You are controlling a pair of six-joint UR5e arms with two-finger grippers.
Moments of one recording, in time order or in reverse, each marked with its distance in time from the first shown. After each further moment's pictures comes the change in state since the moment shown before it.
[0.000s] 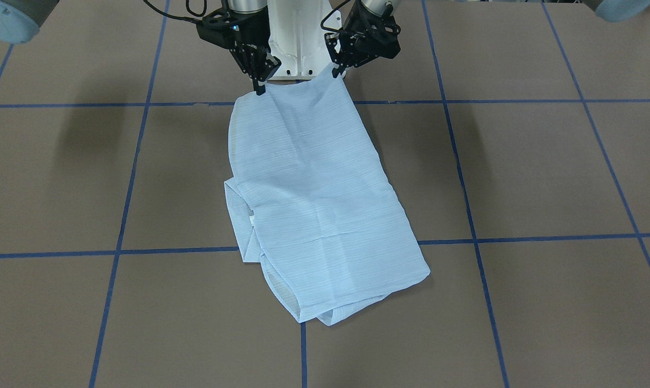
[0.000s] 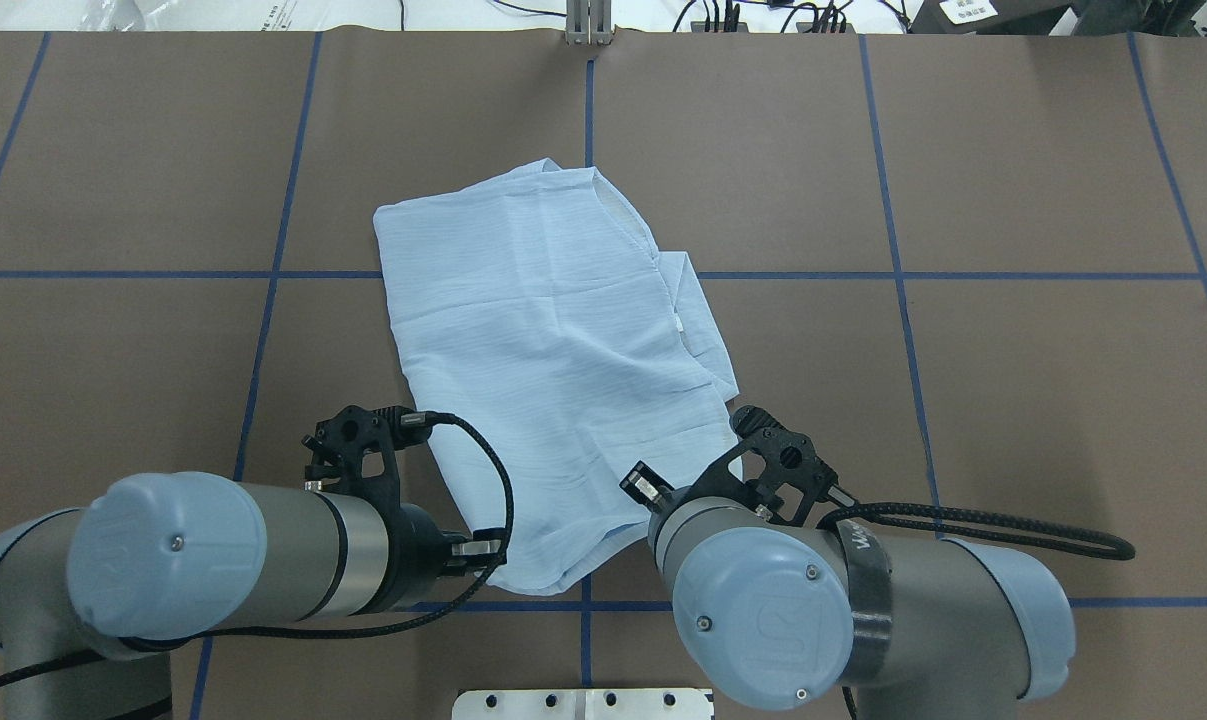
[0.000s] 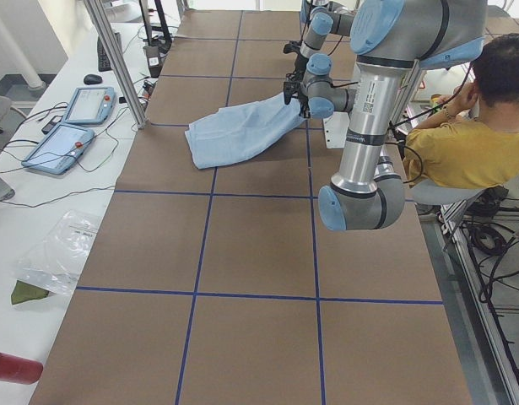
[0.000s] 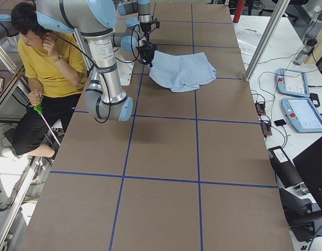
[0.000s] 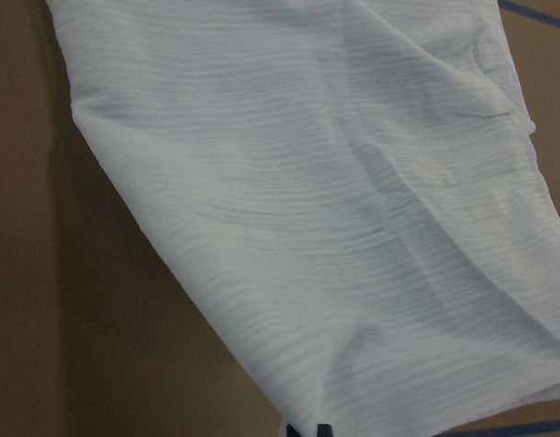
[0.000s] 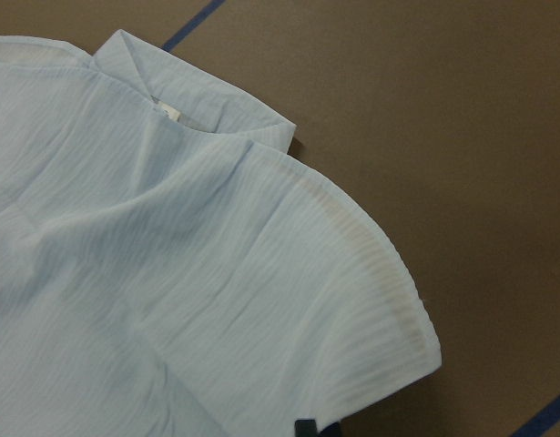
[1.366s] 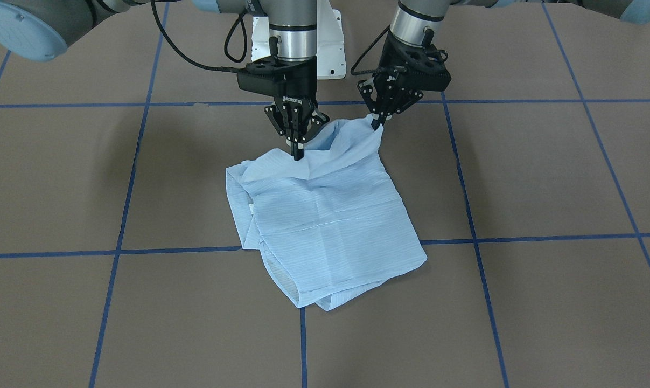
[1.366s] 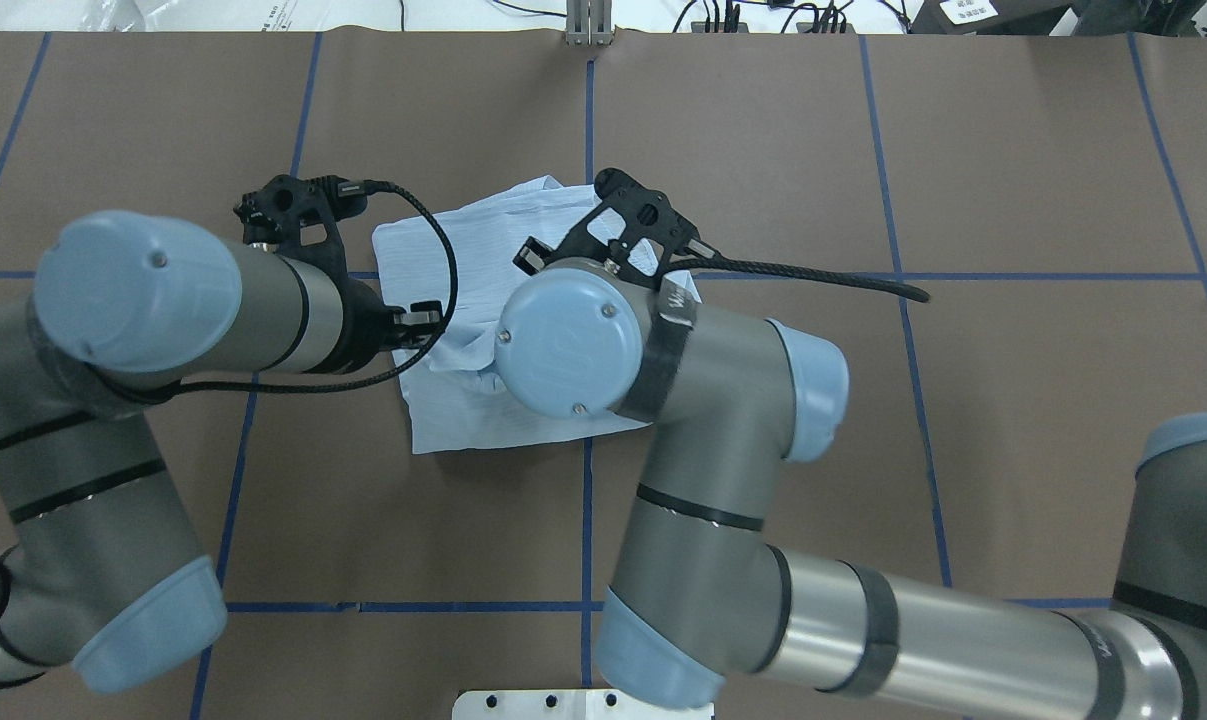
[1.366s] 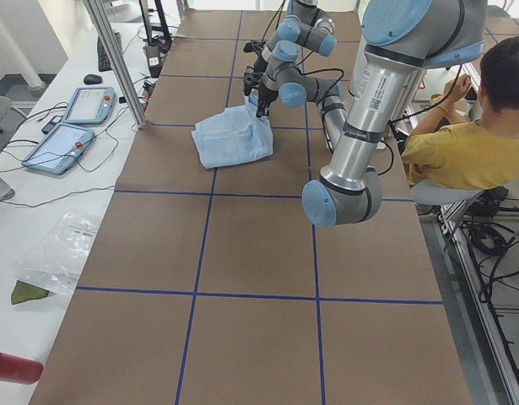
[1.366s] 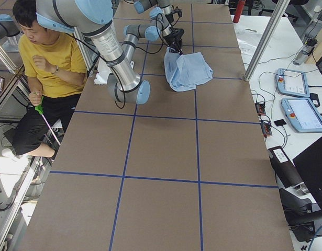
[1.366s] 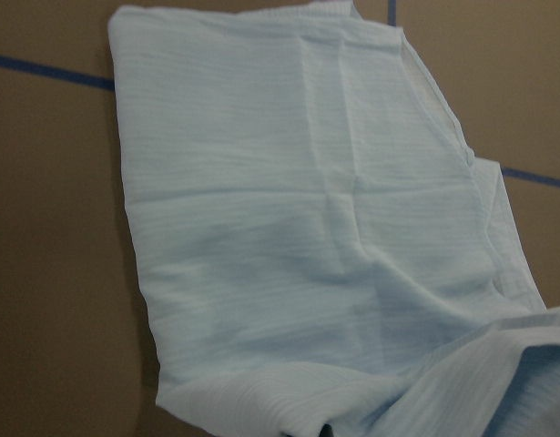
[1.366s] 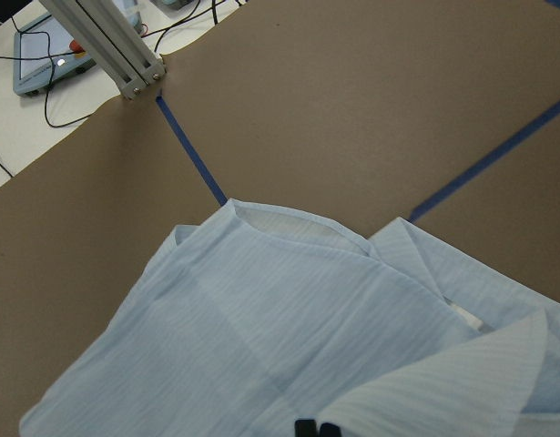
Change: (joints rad) left arm -0.342 -0.114 0.133 0.158 -0.008 0.207; right arm 0.259 0.345 -0.477 0.179 -0.087 -0.269
